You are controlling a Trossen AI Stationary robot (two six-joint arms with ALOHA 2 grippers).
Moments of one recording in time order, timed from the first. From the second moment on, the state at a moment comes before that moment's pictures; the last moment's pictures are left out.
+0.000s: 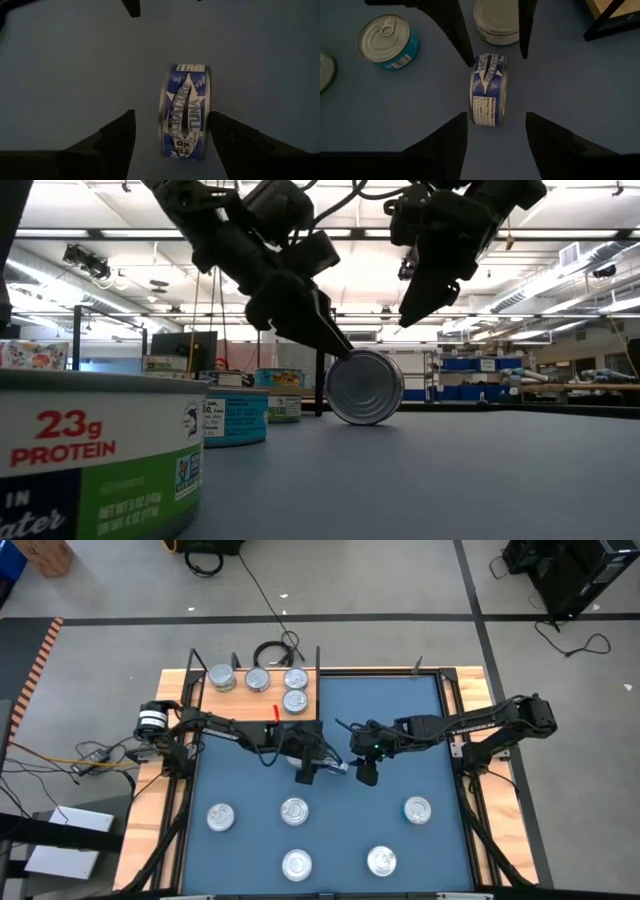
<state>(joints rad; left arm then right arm) 0.05 1.74 0.99 0.08 0.04 0.31 0.02 1.44 0.97 -0.45 0.04 0.29</state>
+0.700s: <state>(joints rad) 0.05 1.79 1.00 0.12 0.09 0.39 0.03 1.44 0.97 -0.44 0.04 0.26</state>
